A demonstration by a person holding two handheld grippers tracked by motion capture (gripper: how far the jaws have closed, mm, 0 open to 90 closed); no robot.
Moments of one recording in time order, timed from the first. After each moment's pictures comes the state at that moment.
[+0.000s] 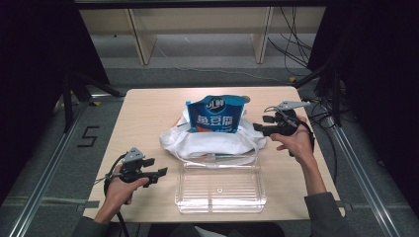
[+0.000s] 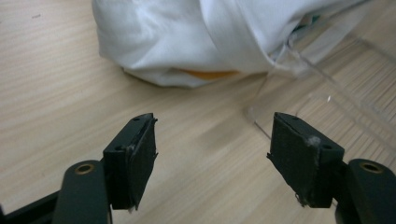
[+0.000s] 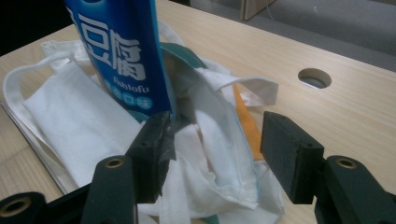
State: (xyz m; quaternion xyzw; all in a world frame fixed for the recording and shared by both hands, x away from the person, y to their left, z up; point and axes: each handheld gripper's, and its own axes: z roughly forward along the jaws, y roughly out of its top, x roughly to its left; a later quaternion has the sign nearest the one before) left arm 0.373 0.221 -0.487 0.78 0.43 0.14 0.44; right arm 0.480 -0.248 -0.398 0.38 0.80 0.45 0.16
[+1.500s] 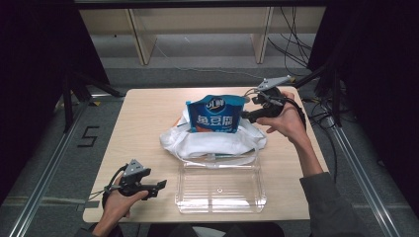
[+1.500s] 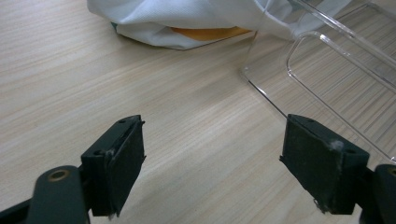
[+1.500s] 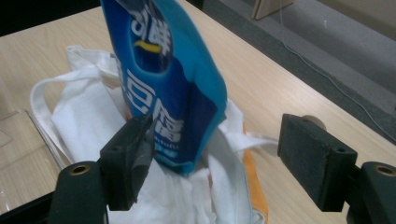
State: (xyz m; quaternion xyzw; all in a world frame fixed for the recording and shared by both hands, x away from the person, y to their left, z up) left arm 0.346 0.221 -0.500 0.78 0.43 0.15 0.43; right arm 0.491 -0.196 -0.326 0.31 0.85 0.38 0.19
